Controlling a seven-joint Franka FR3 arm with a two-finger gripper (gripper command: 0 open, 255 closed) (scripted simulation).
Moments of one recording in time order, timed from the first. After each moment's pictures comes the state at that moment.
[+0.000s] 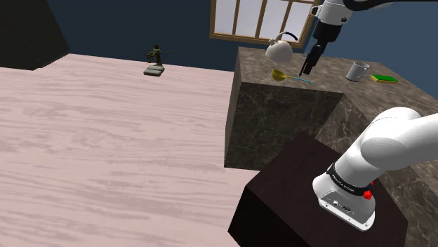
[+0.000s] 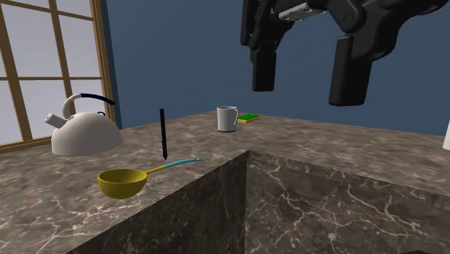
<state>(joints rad) -0.04 -0.76 -0.19 -2.47 -0.15 1.73 -0.34</state>
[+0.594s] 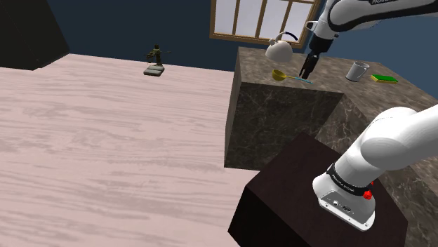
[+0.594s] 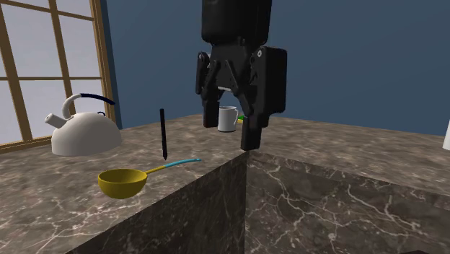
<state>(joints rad) -0.04 -0.59 -0.40 -2.49 -0.26 2.00 -0.65</state>
